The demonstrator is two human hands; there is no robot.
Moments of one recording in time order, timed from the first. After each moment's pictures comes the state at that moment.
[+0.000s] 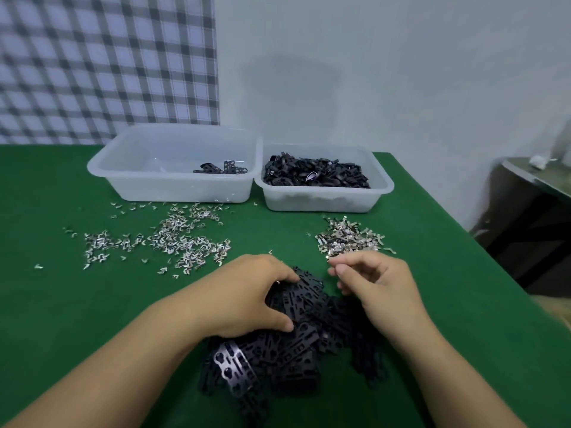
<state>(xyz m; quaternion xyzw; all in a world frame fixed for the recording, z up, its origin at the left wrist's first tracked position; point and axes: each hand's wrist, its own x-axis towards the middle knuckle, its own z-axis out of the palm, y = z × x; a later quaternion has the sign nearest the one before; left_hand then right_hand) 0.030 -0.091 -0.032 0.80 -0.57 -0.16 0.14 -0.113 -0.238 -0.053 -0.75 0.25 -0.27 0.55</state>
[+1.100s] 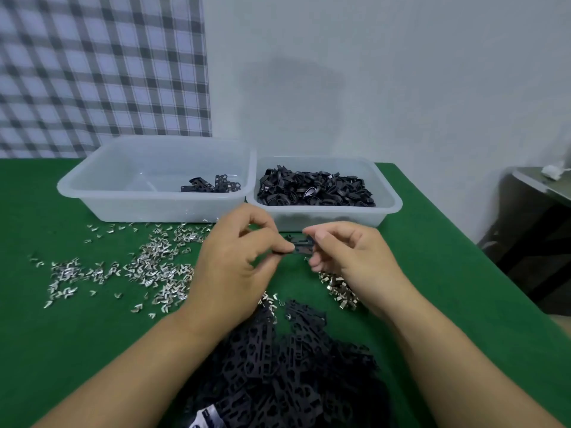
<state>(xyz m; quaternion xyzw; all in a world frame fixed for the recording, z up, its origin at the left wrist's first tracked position) 0.061 -0.133 -0.042 0.70 -0.52 0.22 0.44 -0.043 -0.279 -0.036 -0.73 0.18 -0.23 0.62</state>
